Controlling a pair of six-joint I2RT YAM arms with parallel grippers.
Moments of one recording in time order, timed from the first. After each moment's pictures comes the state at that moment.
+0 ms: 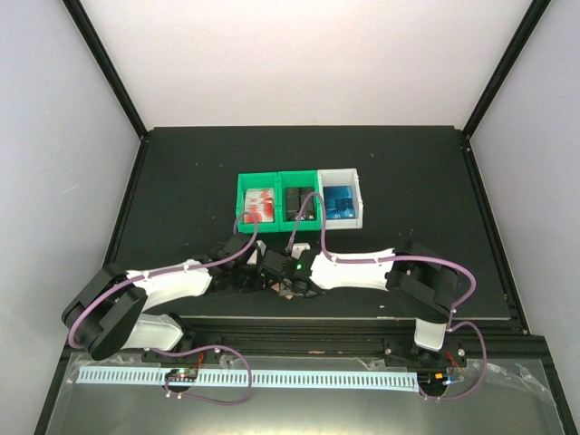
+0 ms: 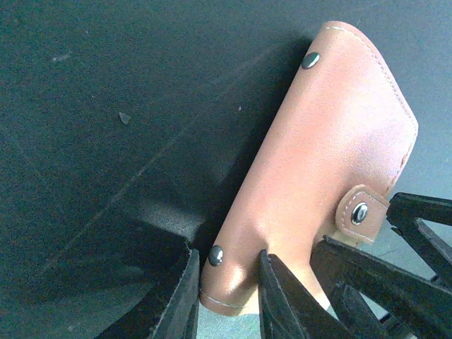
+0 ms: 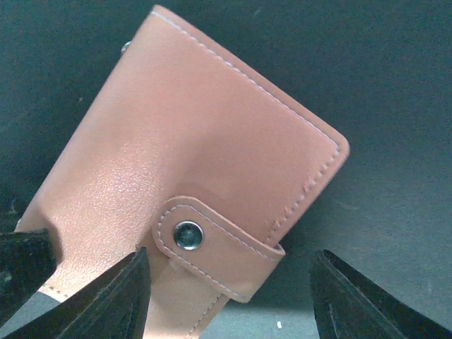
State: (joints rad) left arm -0.69 1.31 0.44 -0.14 0.30 -0.83; right arm 1.19 1.83 1.13 -0.67 0.29 1.10
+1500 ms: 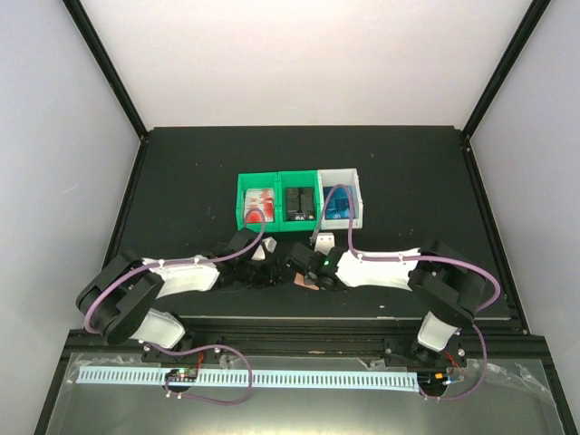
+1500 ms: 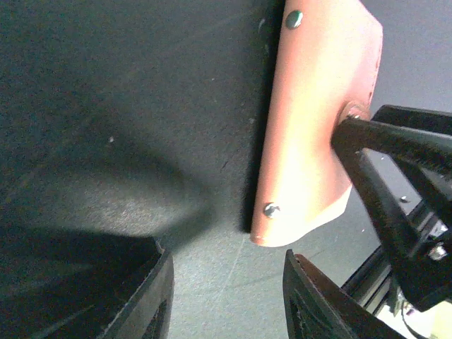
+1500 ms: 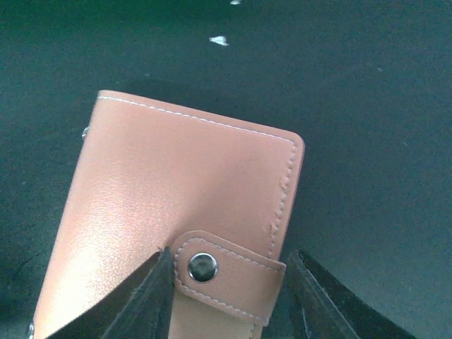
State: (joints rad) left arm -0.68 1.42 0.46 0.03 0.46 -0.83; right arm 1.08 1.68 0.92 -0.53 0.44 1.00
